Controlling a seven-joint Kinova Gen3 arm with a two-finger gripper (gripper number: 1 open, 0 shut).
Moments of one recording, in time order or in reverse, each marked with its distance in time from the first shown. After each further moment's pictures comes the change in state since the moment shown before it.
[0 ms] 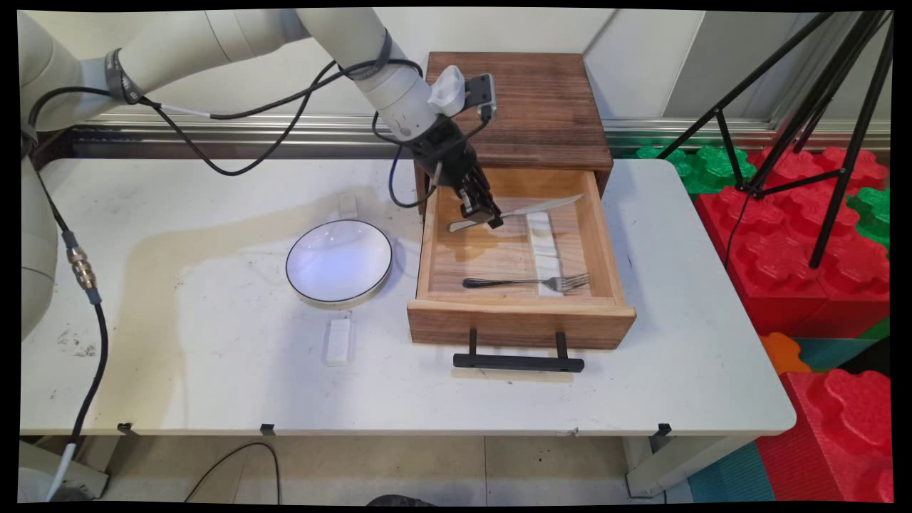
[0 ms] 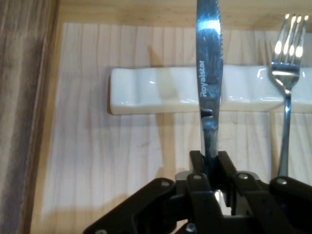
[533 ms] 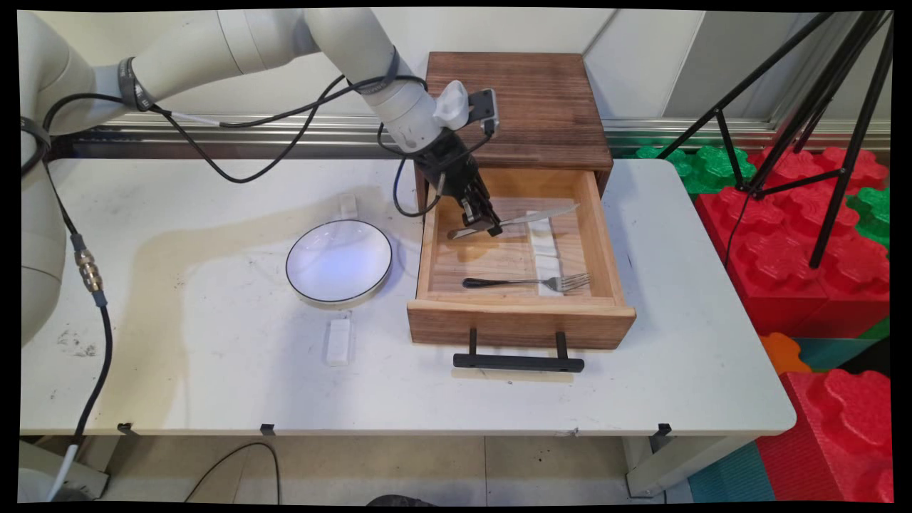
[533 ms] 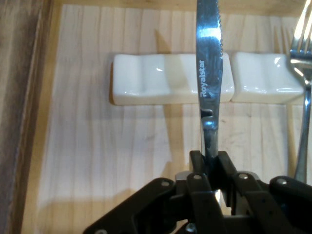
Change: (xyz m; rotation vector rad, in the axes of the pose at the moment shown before) arm -0.007 -0.005 0.021 0.001 -0.018 -0.014
